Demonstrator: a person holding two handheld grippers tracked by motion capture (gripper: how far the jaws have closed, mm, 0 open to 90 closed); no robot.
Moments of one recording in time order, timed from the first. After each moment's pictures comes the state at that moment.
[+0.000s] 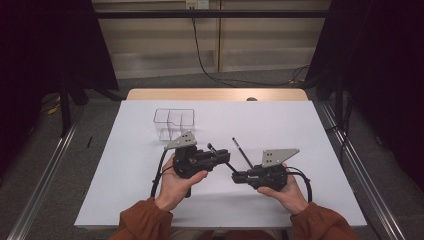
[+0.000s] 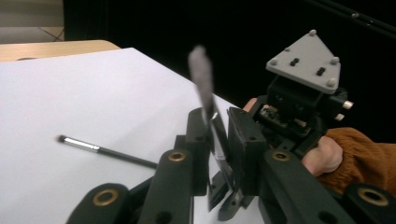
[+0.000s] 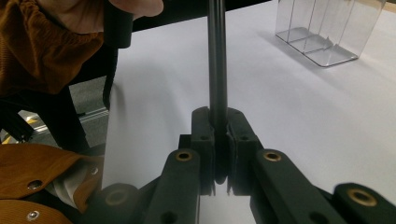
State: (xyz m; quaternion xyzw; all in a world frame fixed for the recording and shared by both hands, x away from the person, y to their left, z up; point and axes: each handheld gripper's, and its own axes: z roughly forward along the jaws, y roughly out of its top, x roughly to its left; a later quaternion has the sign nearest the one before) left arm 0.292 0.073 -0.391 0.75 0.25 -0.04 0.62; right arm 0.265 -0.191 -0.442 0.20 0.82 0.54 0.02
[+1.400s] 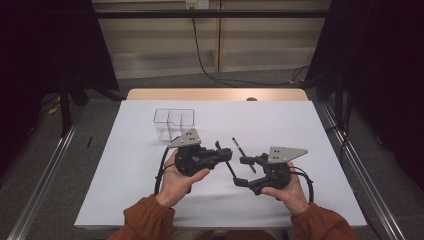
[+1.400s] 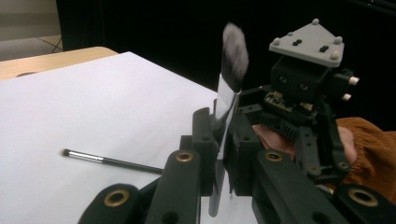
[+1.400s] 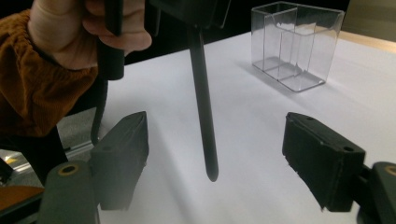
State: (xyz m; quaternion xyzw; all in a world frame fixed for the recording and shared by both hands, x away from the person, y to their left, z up) left arm 0.296 0.074 -0.385 0.76 0.23 -0.02 0.61; right arm 0.262 -0.195 -0.434 0.23 0.77 0.59 0.05
